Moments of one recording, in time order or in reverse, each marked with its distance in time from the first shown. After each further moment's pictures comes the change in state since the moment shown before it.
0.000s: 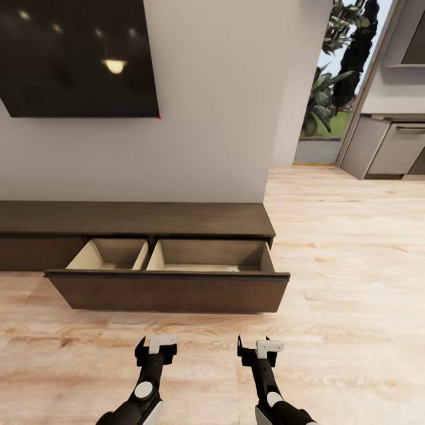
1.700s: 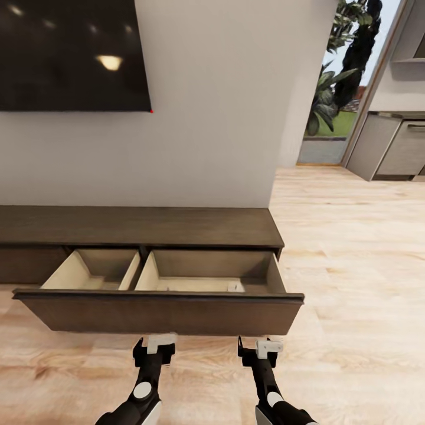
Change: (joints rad) left arm 0.001 0.002 0.005 0.003 0.008 -0.014 0.016; right arm 0.000 0.000 -0.005 0.002 -0.004 0.004 0.000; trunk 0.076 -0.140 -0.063
